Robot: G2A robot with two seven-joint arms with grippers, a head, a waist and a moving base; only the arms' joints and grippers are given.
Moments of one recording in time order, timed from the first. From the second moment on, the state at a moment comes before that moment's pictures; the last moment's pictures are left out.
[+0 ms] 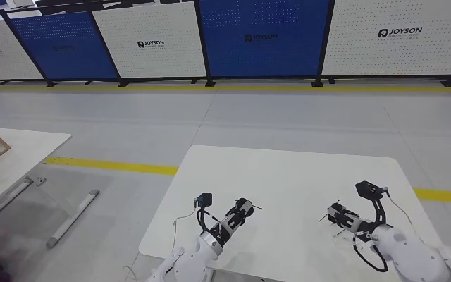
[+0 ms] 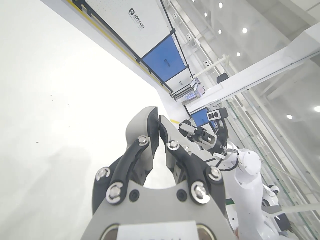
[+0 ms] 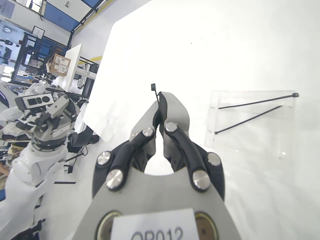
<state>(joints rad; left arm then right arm) 1.67 -1.19 -1.16 -1.82 0.22 -0.12 -0.03 -1.39 -0.88 1.24 -1.86 -0.30 0.22 0.70</state>
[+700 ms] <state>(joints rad) 1.67 -1.19 -1.16 -1.82 0.22 -0.12 -0.03 -1.50 -0.91 1.25 -1.94 -0.24 0.26 0.39</state>
